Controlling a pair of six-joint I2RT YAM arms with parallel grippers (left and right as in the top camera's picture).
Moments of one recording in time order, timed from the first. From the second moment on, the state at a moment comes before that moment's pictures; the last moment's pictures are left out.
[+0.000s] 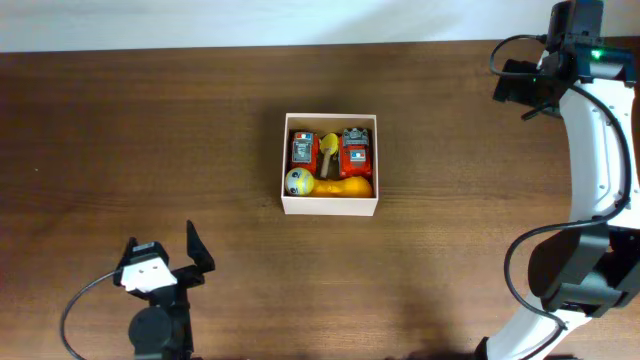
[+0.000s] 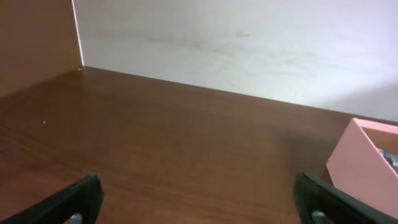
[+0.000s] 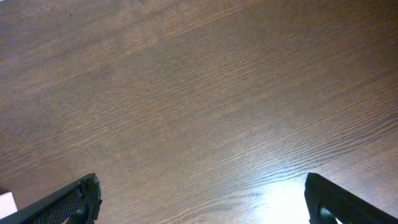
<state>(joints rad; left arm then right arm) 0.04 0.02 0.02 -0.07 -0.19 -0.12 -0.18 1.94 1.96 -1.10 0.16 0.19</state>
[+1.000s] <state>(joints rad) 0.06 0.02 0.02 -0.07 -0.13 -0.12 -0.18 1.94 1.96 -1.10 0.16 0.19</state>
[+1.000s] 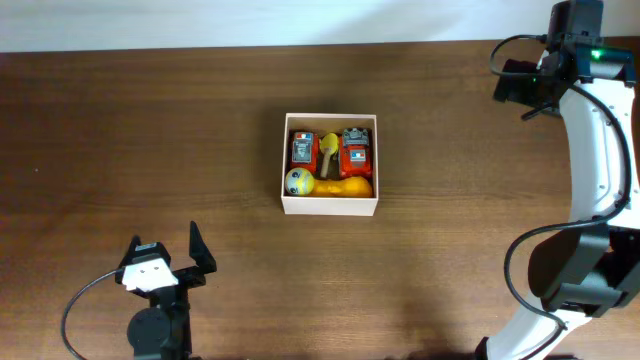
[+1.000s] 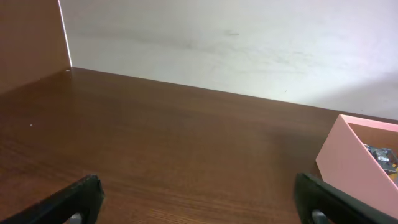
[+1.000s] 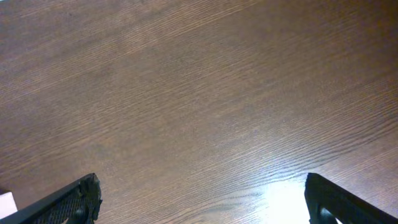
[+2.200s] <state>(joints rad) 0.06 0.01 0.02 -0.07 -0.13 -0.12 -0.05 1.23 1.56 -1.05 0.05 0.18</state>
